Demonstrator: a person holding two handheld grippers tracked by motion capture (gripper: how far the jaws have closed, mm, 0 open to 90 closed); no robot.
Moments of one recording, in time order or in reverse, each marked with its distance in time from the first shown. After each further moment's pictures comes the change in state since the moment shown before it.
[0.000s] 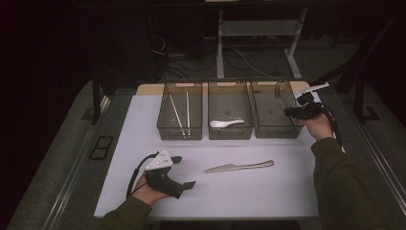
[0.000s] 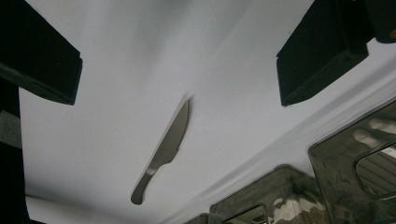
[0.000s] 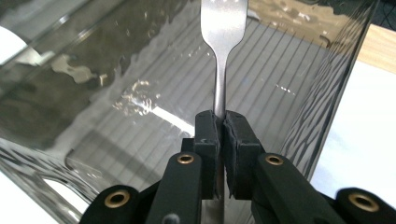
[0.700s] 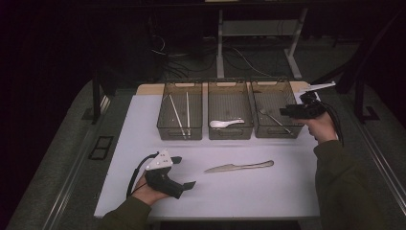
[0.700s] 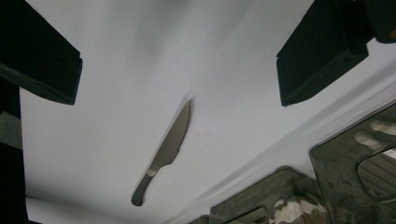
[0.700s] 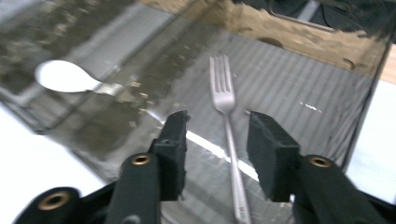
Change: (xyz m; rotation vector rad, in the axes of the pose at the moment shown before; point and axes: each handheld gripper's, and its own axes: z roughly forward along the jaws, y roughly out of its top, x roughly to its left) left arm 0.000 0.000 0.000 0.008 -0.004 -0.002; right arm 0.011 0.004 -0.021 -0.093 0.103 0.051
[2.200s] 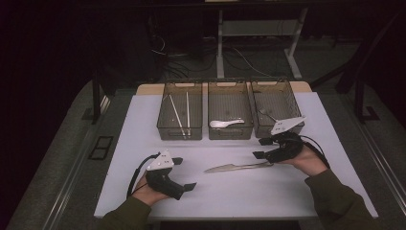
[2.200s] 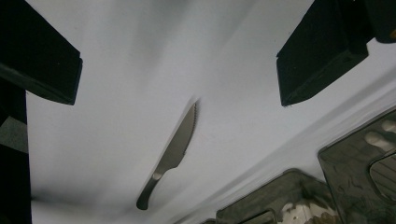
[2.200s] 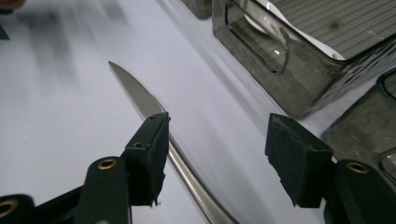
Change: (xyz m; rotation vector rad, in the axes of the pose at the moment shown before) left arm -0.002 0.000 0.001 0.013 -0.016 0.007; right arm 0.123 -0.053 -0.008 0.086 0.317 -0.350
